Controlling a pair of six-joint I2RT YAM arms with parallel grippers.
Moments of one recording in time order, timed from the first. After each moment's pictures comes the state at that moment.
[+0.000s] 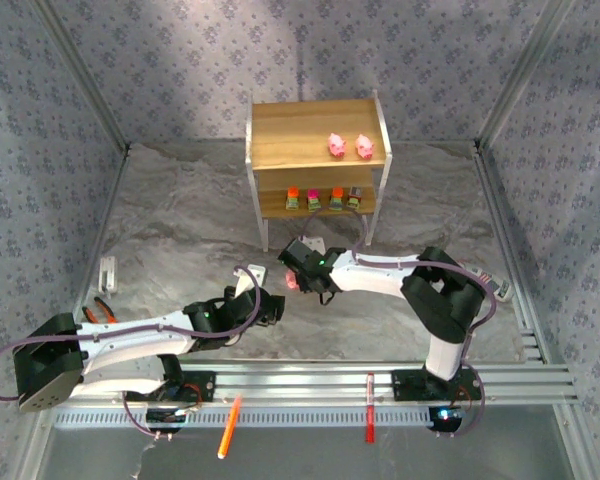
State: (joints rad) left arm -1.14 1.10 0.47 -0.24 -0.54 -0.72; right arm 0.95 1.78 1.08 -0.50 0.34 0.70
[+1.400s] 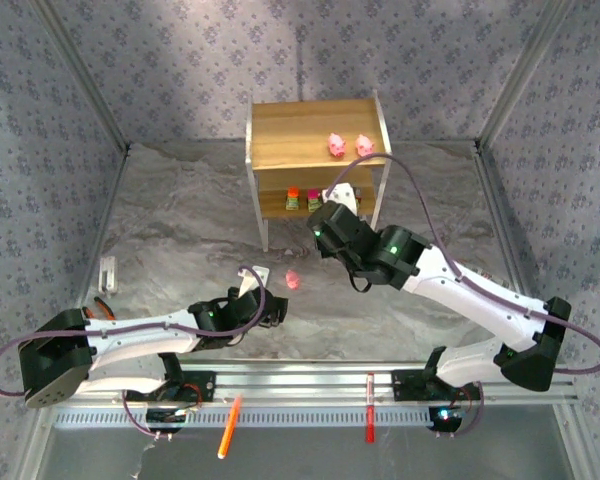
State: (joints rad) left arm -1.14 1.14 0.47 -0.21 -0.51 -0.72; right arm 1.01 1.32 1.41 -0.87 0.58 0.53
